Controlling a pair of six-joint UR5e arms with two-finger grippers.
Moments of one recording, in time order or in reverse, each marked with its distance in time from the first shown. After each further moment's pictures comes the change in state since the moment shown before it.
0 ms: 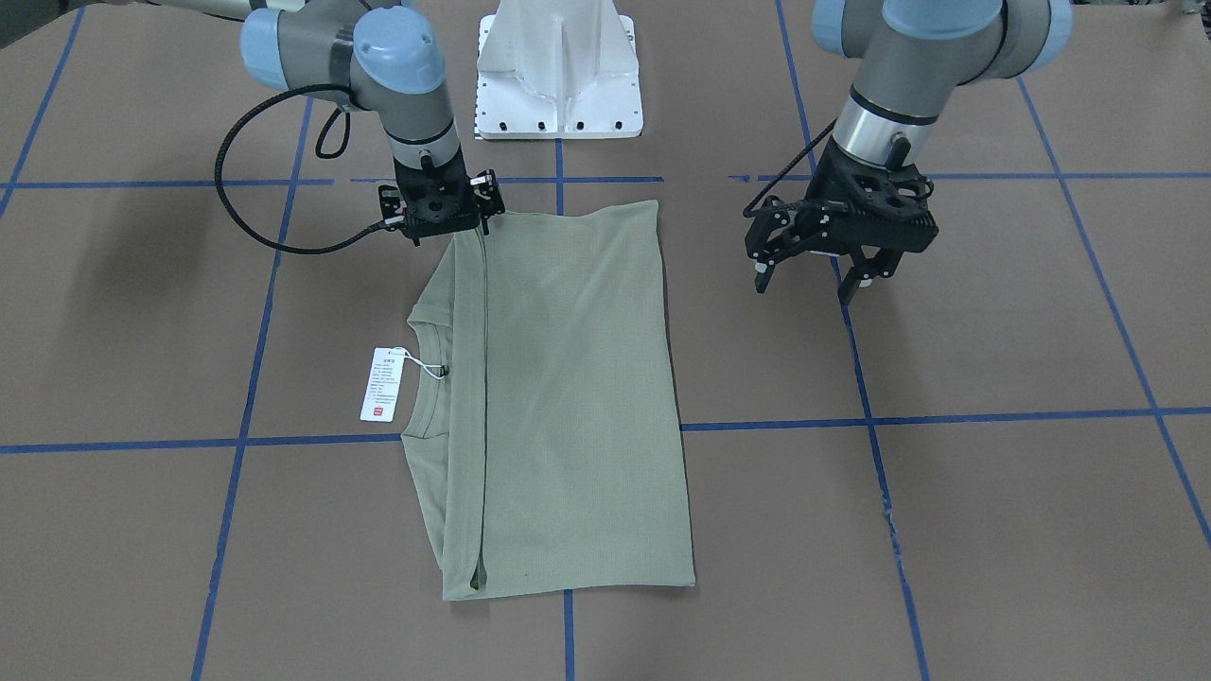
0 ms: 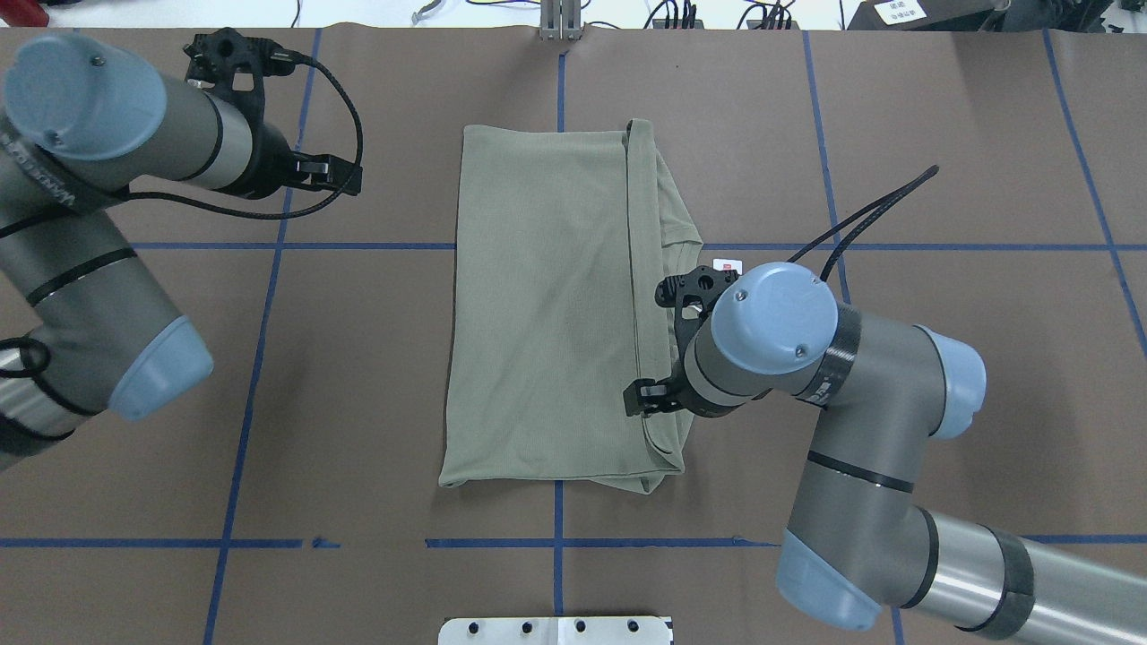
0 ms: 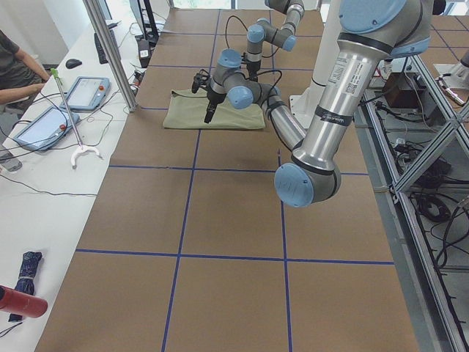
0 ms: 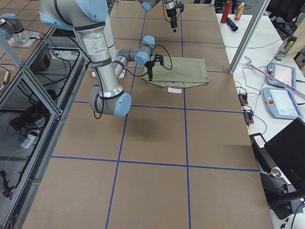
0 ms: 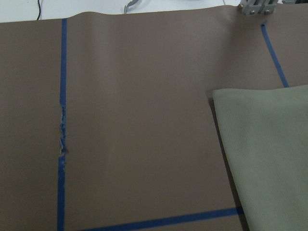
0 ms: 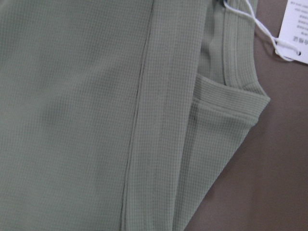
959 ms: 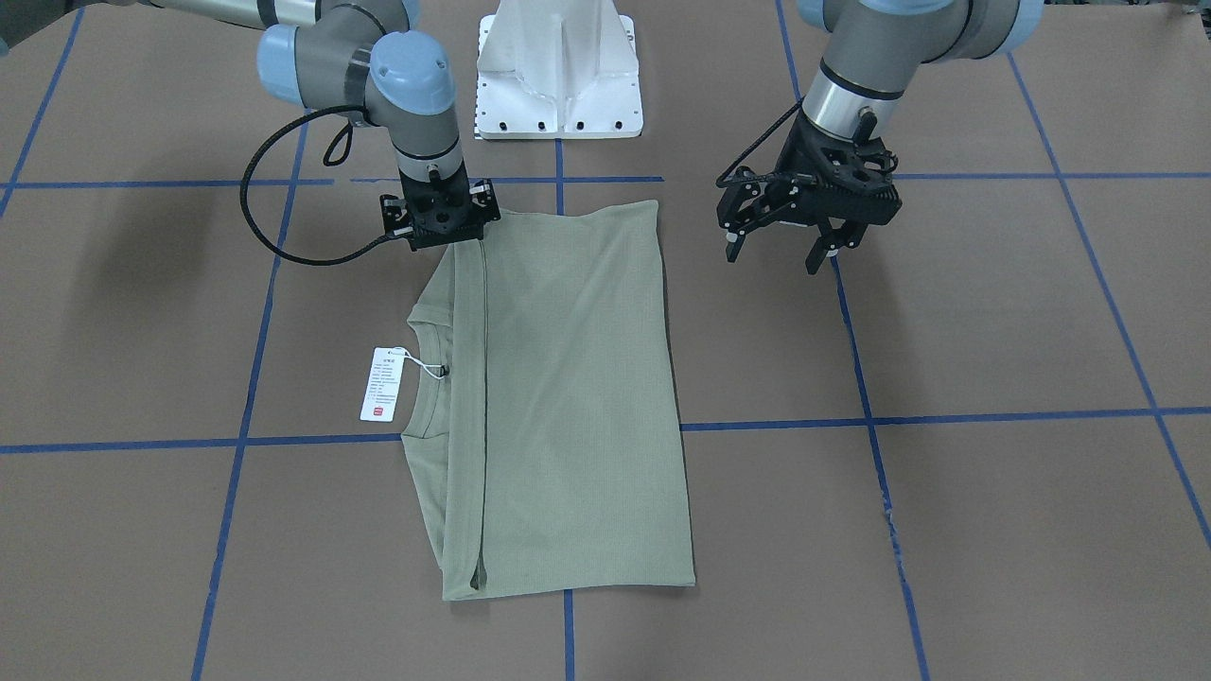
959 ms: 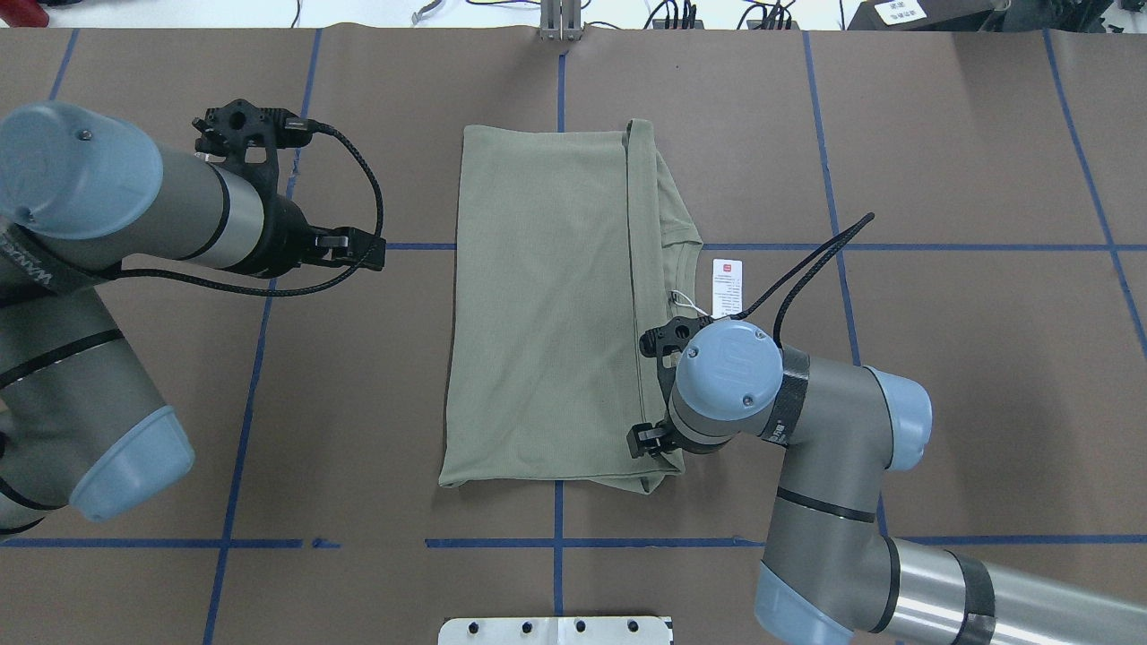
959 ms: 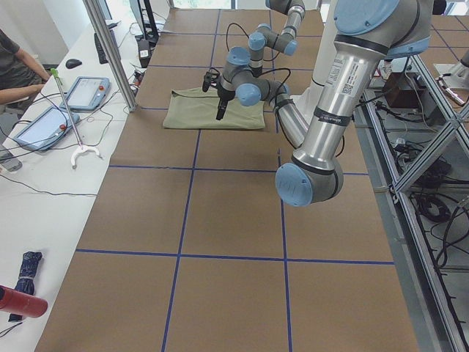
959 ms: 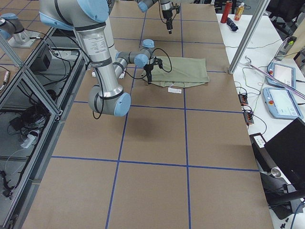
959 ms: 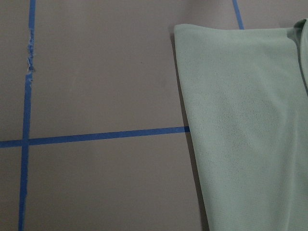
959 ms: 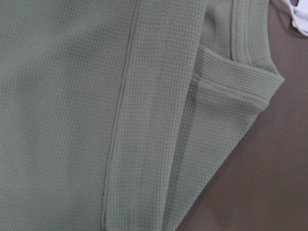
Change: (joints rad) left arm 0.038 0.003 -0.028 0.013 -0.006 -0.049; right arm -0.015 -0.007 -0.036 -0.007 -0.003 -0.028
